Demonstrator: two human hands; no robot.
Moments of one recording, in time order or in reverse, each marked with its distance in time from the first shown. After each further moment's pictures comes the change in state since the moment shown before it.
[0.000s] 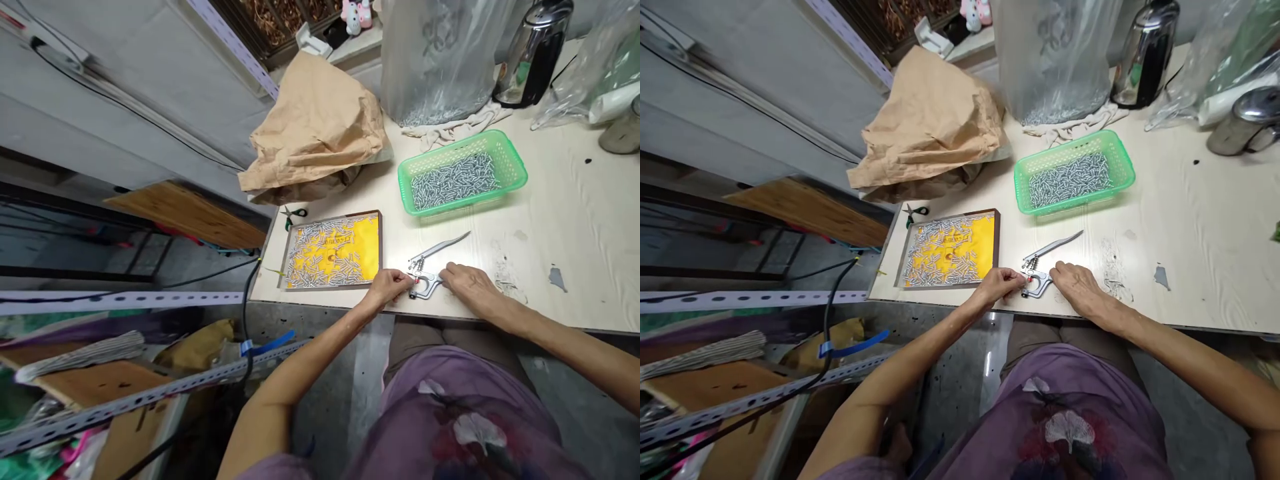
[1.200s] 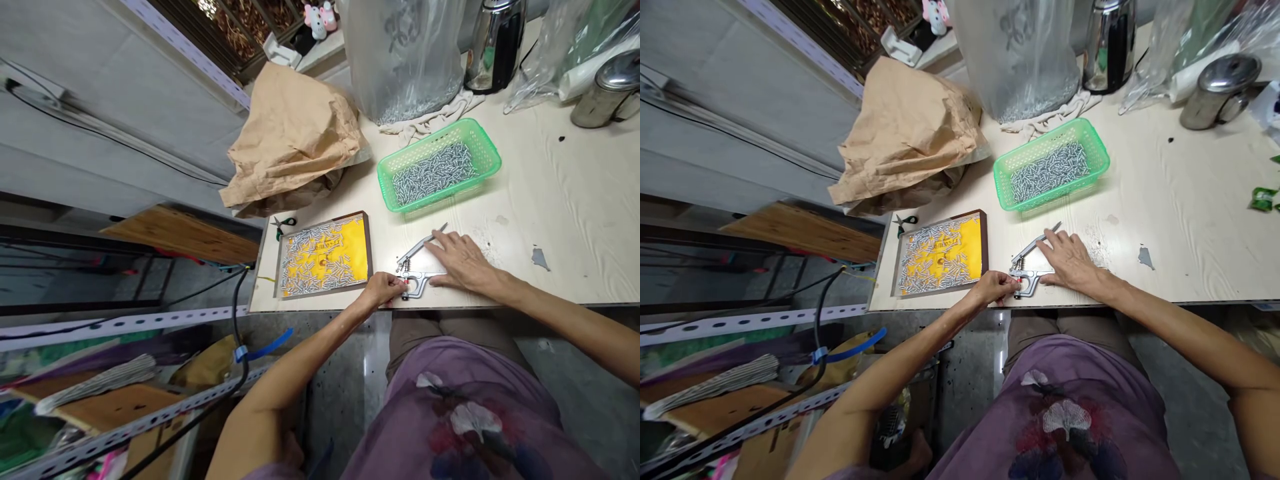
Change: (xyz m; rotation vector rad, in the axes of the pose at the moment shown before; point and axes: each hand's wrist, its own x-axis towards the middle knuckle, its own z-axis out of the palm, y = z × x) left_hand -0.003 0.004 0.003 0.222 -0.092 -0.113; right_hand 0.004 0.028 0.009 0.029 0.279 -0.012
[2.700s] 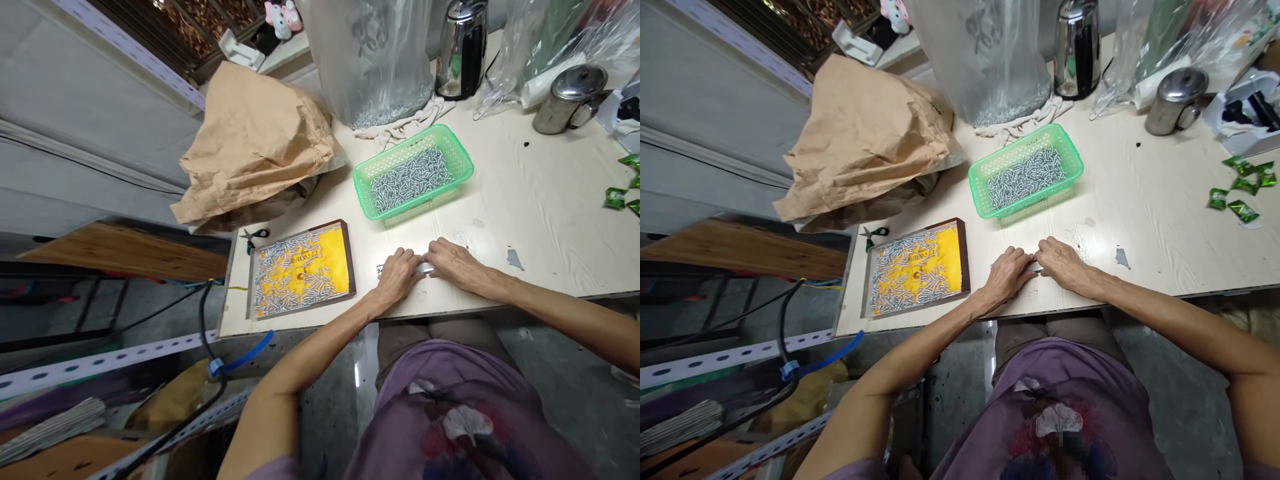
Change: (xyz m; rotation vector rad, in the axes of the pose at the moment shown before) left_hand 0.028 0.059 0.034 0.956 0.208 0.753; right_hand -0.004 0.022 -0.006 0.024 -0.096 -0.001
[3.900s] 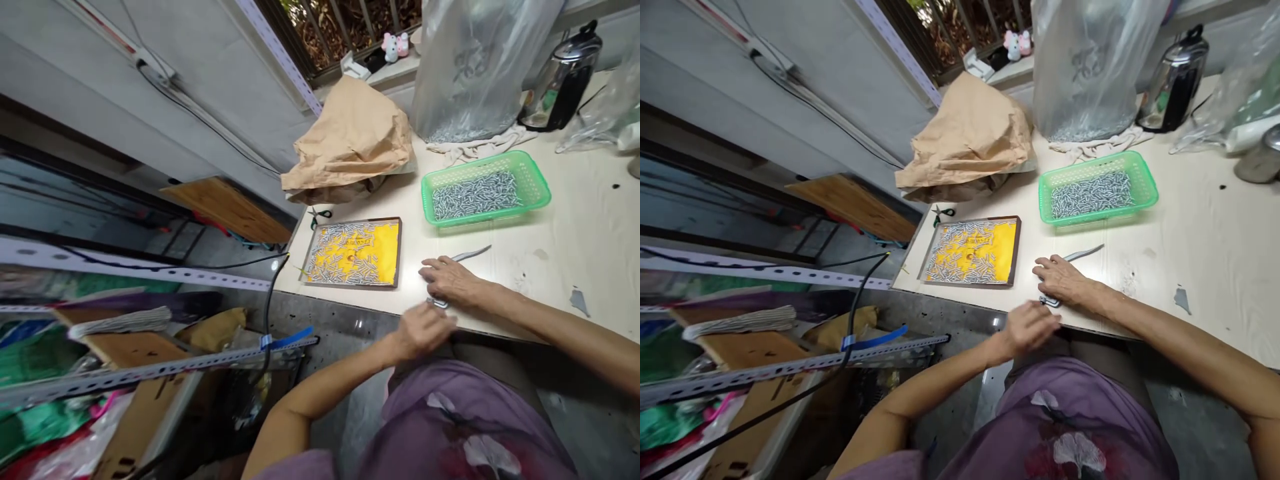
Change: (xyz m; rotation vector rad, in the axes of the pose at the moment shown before) left_hand -0.100 -0.001 0.053 -0.077 0.638 0.247; right_hand 0.064 -0.053 0.009 -0.154 -0.042 -0.606
